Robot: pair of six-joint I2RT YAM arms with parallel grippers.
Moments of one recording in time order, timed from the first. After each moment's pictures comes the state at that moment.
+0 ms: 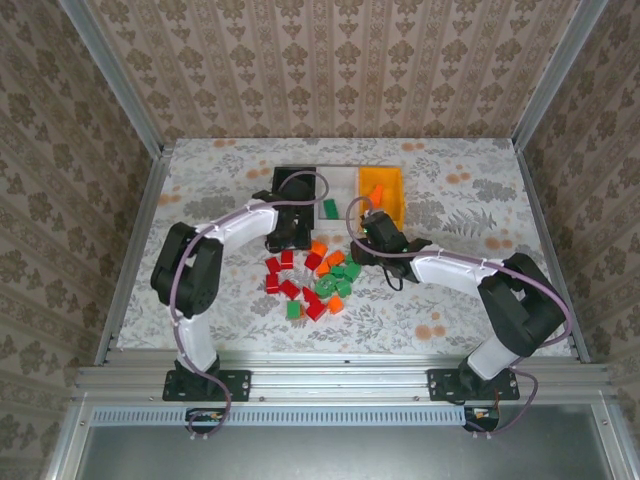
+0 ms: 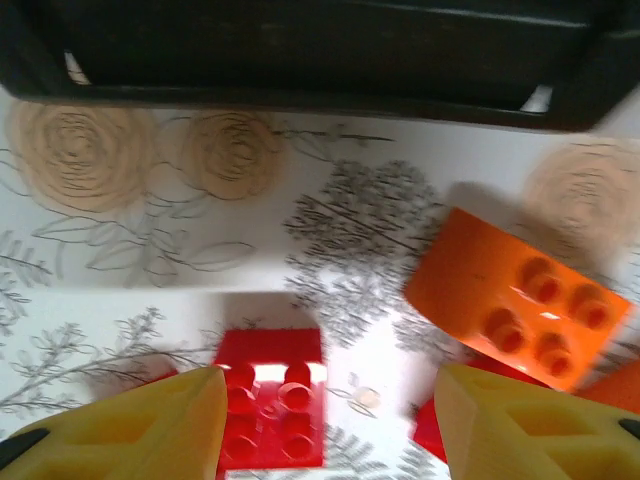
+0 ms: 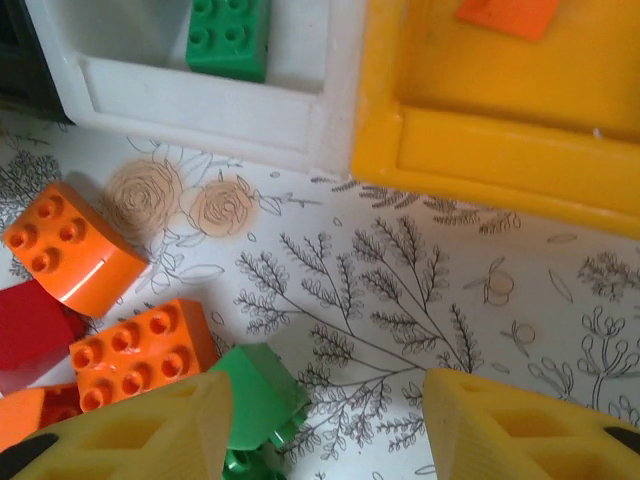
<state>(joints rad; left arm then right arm) -0.60 1.91 1.36 -0.82 -0.09 -0.56 0.61 1.58 0.84 -0.11 0.19 0.41</state>
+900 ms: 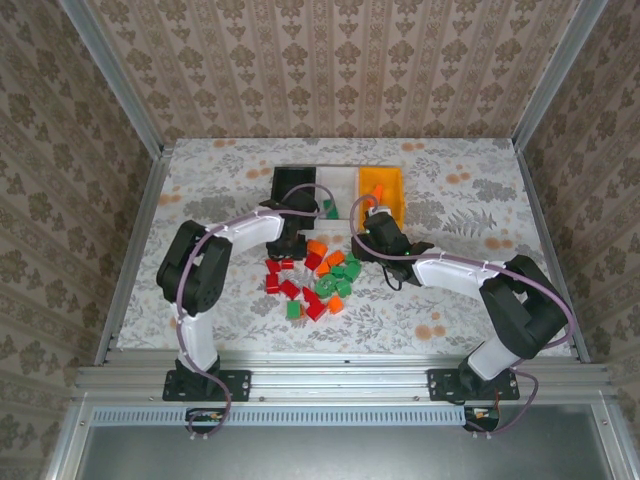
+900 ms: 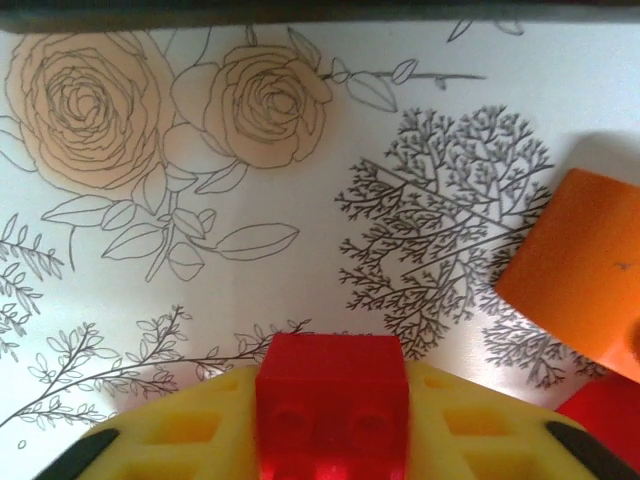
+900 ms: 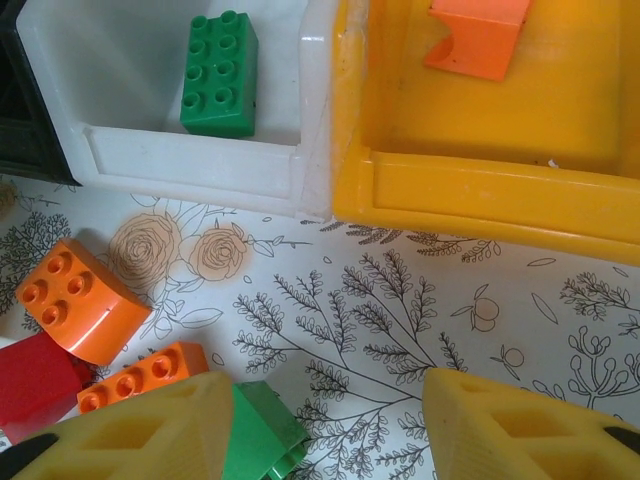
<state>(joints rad) -0.63 1.92 1.29 -0.77 -0.16 -0.53 0.61 1.57 0.82 -0.02 0.23 0.45</state>
